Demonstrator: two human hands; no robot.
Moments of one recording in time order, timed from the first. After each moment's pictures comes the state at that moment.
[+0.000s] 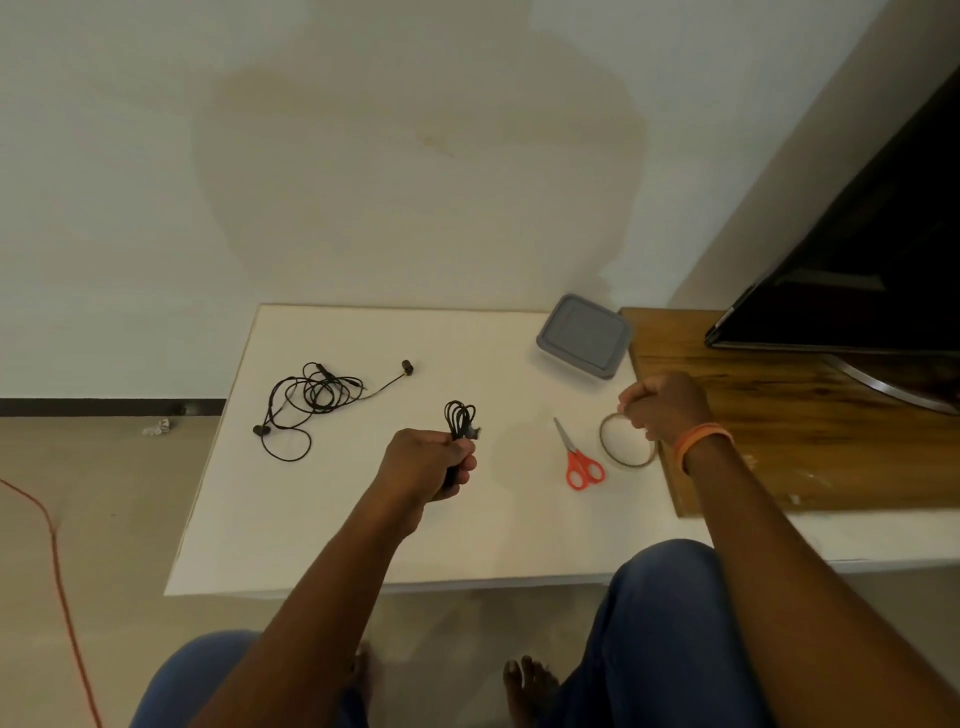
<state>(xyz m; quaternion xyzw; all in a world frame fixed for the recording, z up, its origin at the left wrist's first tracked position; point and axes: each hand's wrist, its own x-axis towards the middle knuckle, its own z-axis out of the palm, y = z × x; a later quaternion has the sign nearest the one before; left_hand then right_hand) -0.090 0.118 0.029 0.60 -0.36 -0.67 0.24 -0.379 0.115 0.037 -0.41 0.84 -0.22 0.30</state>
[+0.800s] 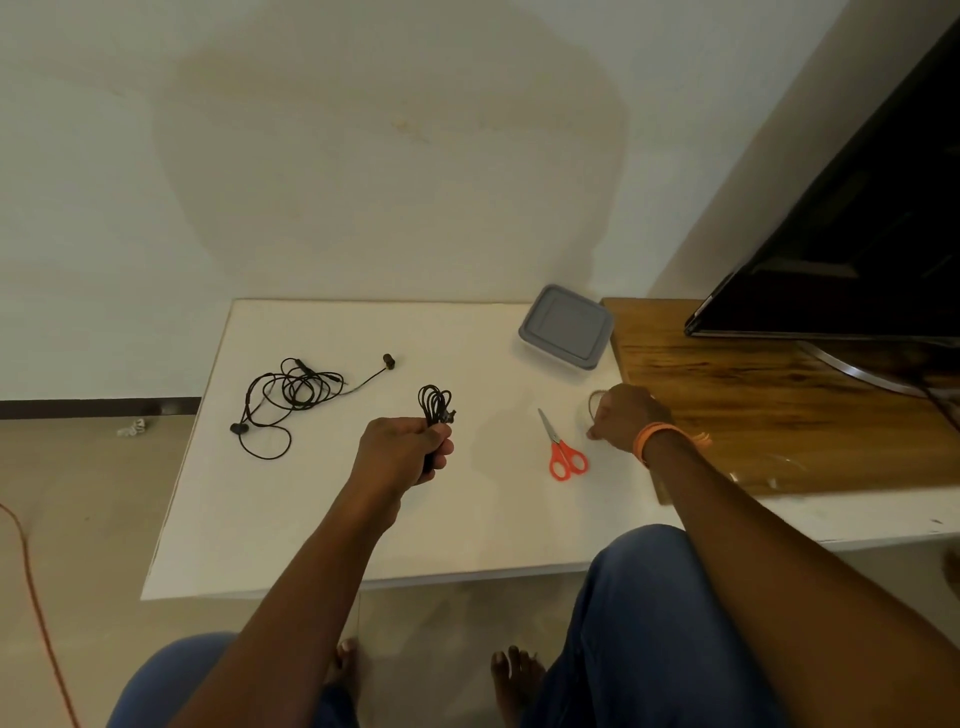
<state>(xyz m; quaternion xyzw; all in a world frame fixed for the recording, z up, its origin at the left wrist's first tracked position) -0.089 0.118 0.027 0.62 -0.38 -0.63 0.28 -0.383 0.112 -0.007 -0.49 0.84 0.05 0.22</state>
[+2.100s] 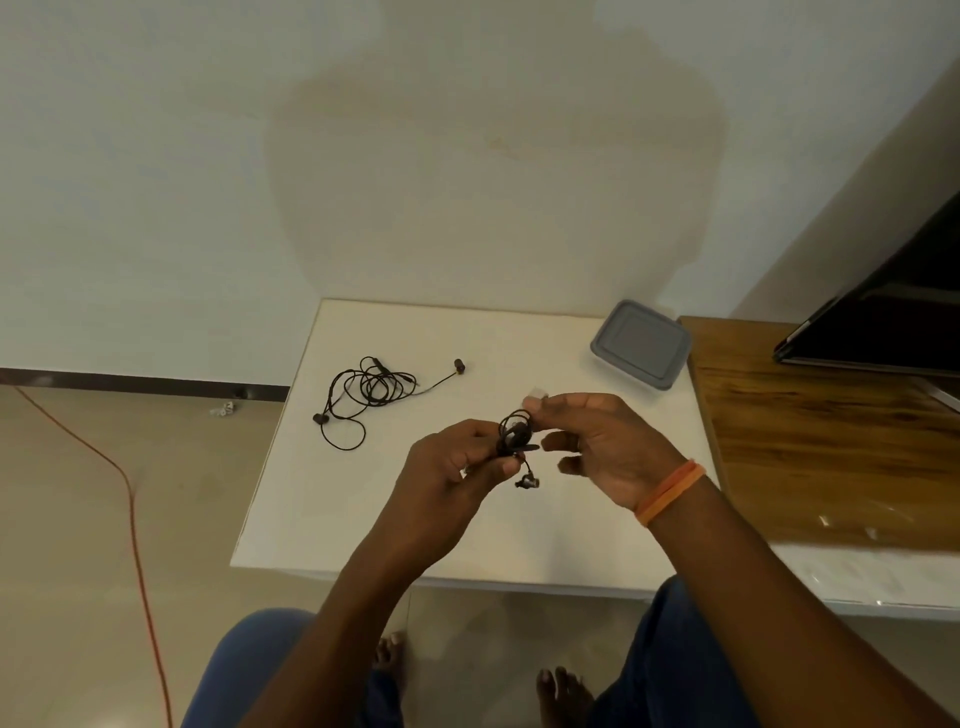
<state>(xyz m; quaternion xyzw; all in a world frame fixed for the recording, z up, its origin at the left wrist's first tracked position) -0.051 0.153 0.066 0.46 -0.70 -0.44 0.33 -0.239 0.135 0.091 -0.34 0.61 -0.34 0.63</state>
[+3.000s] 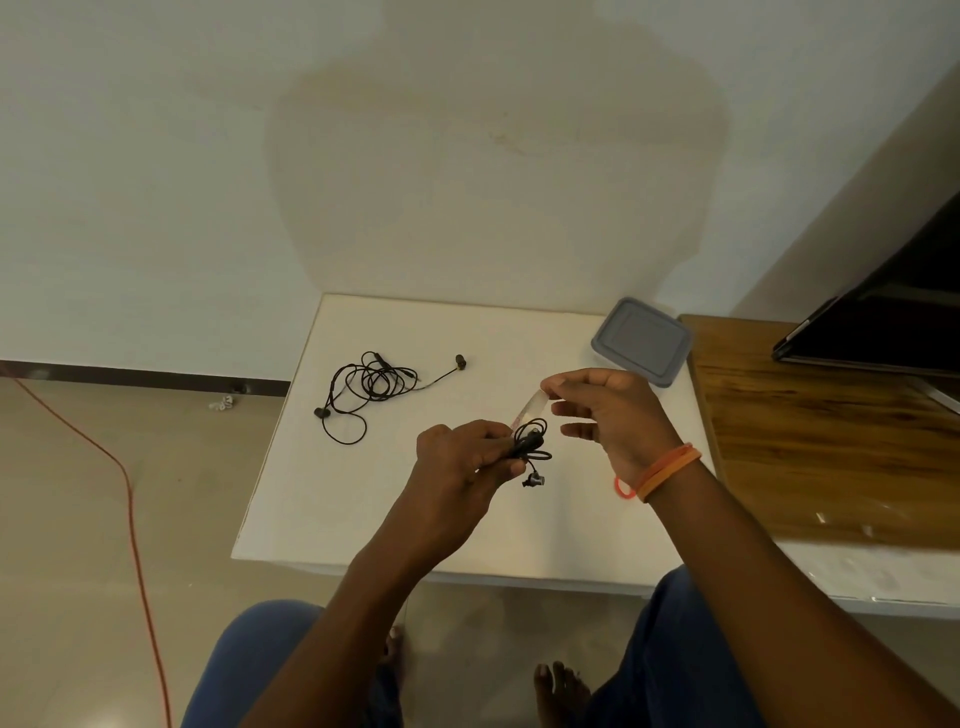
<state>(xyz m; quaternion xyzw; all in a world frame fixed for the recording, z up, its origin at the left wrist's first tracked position) -0.055 0.146 0.044 0.44 -0.78 -0.32 0.31 -0.250 0.119 0.076 -0.36 0.65 -0.42 0.53</state>
